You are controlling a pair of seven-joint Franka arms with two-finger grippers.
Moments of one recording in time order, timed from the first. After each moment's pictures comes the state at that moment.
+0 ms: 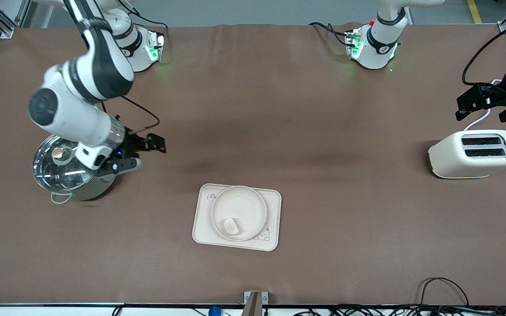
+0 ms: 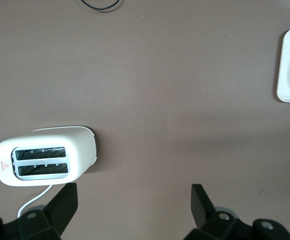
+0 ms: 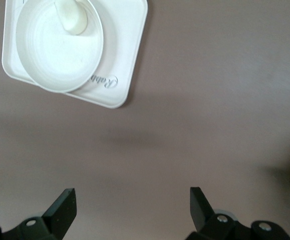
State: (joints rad) left arm -0.13 0.01 0.06 -1.51 0.02 1.57 0.00; right arm 0.31 0.23 -0.01 -1.88 0.29 2.10 0.00
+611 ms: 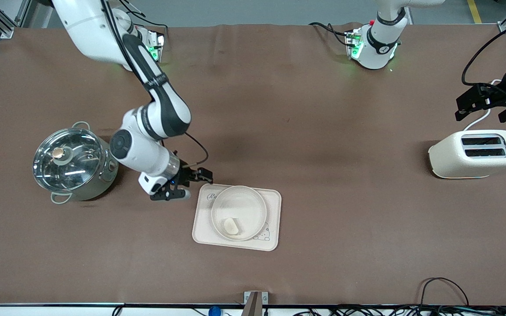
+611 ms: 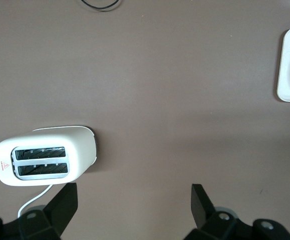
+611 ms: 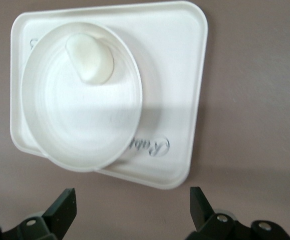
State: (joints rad) left arm -0.13 0.01 0.06 -1.51 0.02 1.57 0.00; right arm 0.44 0.60 -0.01 -1.70 0.50 2.44 0.08
